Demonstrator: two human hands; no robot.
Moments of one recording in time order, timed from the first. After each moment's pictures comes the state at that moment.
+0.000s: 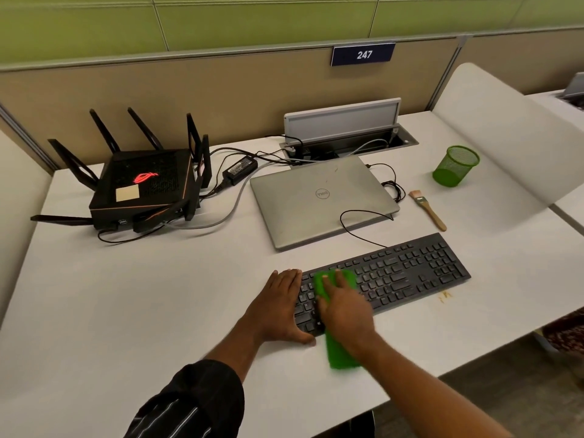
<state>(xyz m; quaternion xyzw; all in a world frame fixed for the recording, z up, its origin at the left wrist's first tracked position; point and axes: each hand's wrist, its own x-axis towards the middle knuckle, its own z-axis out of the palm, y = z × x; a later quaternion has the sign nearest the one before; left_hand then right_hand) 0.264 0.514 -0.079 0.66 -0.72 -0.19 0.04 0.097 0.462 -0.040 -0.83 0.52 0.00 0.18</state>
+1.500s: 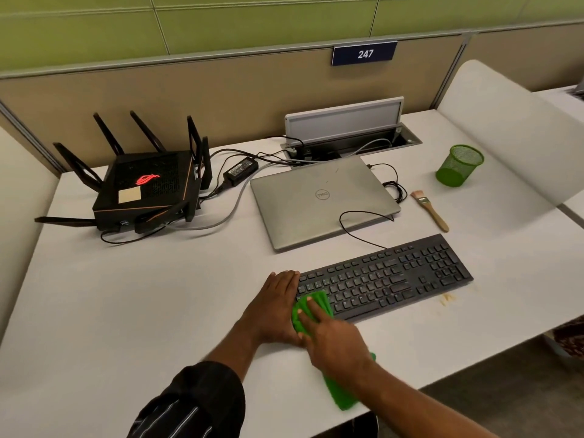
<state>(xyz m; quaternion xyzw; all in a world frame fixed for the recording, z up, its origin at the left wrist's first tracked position) 0.260 0.516 -0.078 0.67 -0.72 -0.18 0.03 0.082 0.494 -0.043 -0.91 0.37 0.11 0.15</state>
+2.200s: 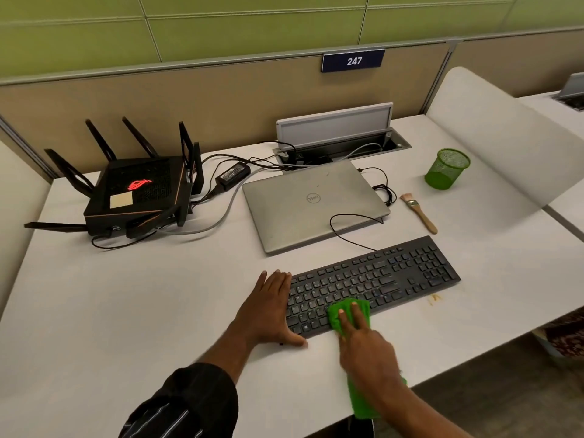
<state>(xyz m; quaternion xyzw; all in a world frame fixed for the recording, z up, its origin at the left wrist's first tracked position) 0.251 0.509 -0.070 0.69 -0.71 -0.15 -0.01 0.024 0.492 -0.041 -0.83 0.53 0.12 0.14</state>
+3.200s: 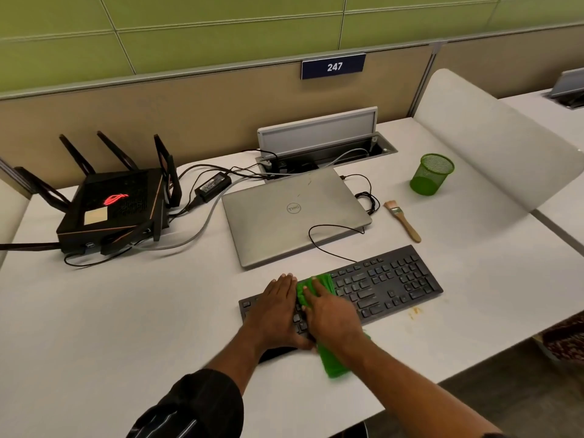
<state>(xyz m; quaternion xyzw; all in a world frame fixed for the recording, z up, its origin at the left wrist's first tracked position) 0.202 0.457 -0.067 0.69 -0.69 -0.20 0.00 0.051 0.400 -0.047 -0.90 0.42 0.09 0.12</state>
